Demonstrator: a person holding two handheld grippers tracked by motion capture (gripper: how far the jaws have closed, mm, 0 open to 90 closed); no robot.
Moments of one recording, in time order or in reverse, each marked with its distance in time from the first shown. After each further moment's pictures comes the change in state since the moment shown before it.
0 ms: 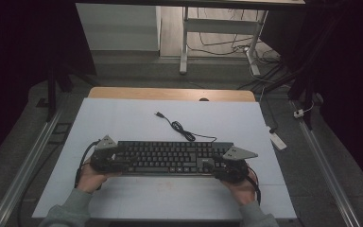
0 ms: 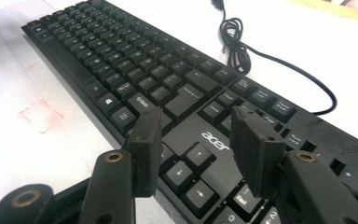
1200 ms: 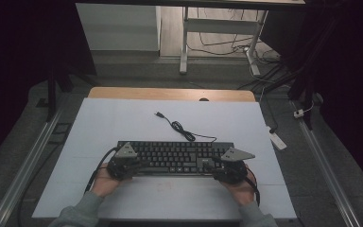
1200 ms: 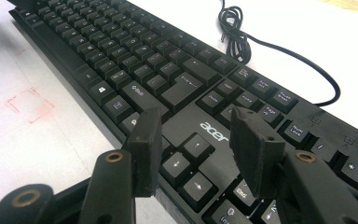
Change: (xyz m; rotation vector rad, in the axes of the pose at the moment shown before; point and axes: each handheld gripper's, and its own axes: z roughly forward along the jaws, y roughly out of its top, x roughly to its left) left arm -0.039 0.003 0.033 0.107 -0.101 0.156; right arm 0.002 -0.005 0.006 0.033 -0.010 -0.014
